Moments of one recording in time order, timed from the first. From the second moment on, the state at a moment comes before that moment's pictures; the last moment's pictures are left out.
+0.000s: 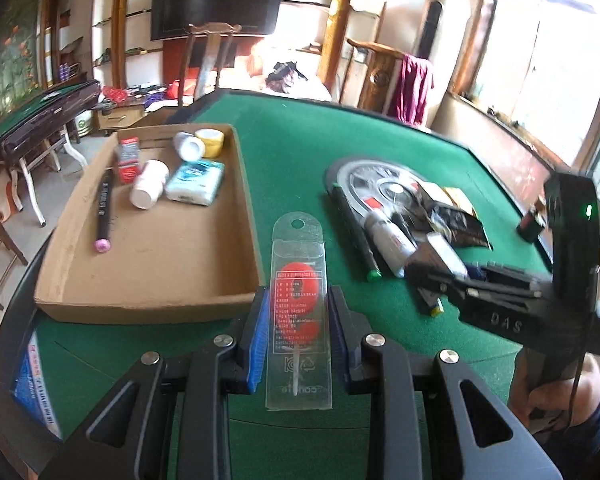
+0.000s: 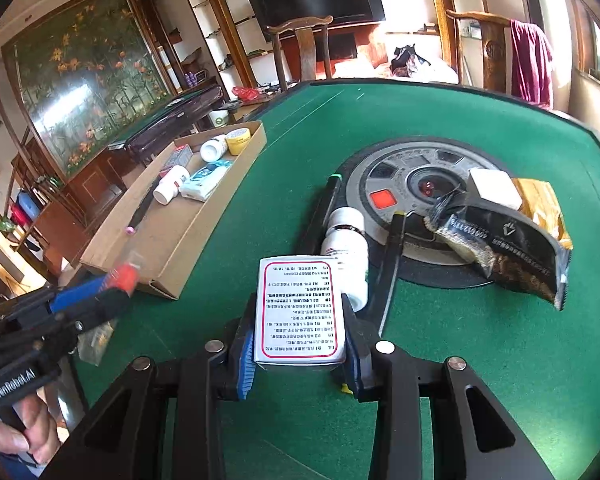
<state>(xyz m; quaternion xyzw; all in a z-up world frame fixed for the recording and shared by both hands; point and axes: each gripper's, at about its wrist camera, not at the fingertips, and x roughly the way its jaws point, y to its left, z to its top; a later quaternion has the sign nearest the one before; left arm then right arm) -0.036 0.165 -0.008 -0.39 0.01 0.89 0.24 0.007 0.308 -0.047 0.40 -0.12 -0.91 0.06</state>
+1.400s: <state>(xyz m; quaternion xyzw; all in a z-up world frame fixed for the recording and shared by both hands) -0.139 0.101 -0.056 -0.45 -0.07 0.87 0.19 -0.167 0.175 -0.053 0.49 -0.15 -0.85 0.10</state>
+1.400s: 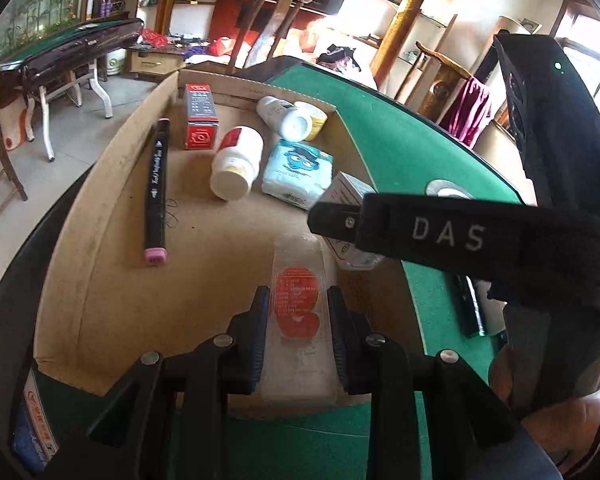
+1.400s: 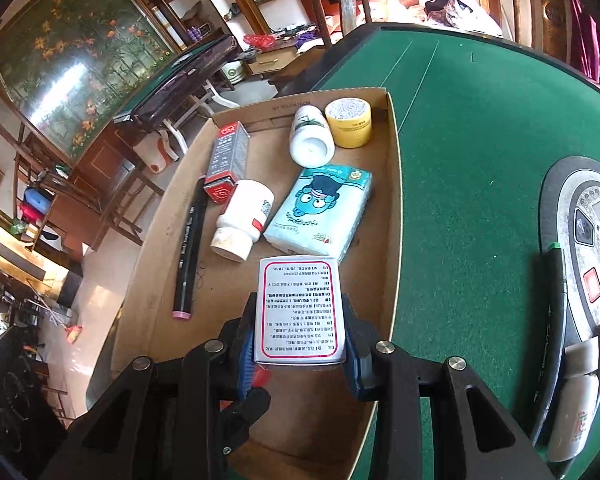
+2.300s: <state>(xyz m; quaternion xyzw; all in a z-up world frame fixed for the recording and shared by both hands) -0.123 0.098 -0.042 -0.42 -0.07 0.88 0.19 -0.133 0.178 -0.033 0.46 -0.14 -0.87 0.10</state>
